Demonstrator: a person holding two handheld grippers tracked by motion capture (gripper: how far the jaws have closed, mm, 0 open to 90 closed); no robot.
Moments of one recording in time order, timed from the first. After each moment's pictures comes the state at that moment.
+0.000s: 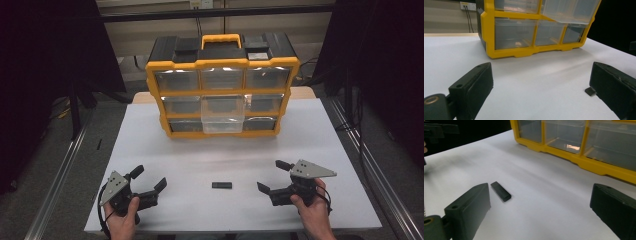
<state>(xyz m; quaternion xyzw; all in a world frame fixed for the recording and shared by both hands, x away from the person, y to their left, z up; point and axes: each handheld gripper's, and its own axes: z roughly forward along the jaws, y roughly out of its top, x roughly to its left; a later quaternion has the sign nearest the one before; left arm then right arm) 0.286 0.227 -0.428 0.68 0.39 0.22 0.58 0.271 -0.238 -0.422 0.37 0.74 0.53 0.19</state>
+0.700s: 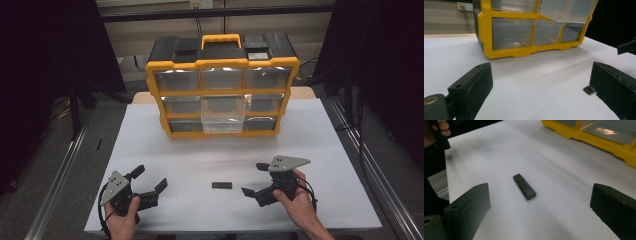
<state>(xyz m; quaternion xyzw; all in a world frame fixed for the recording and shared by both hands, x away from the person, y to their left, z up) 0.287 0.226 -0.428 0.68 0.39 0.21 0.58 0.293 -0.201 -0.420 0.32 0.80 0.49 0.10</state>
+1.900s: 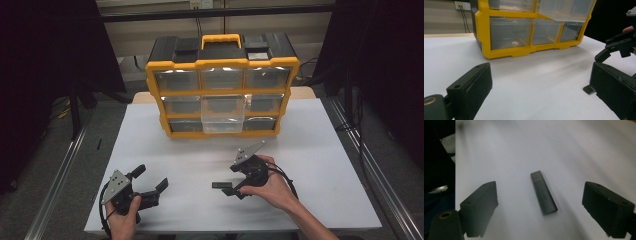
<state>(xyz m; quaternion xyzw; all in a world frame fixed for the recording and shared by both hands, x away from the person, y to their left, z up) 0.289 0.225 -0.428 0.69 0.38 0.21 0.58 0.340 -0.142 -0.419 0.24 0.89 0.39 0.00</state>
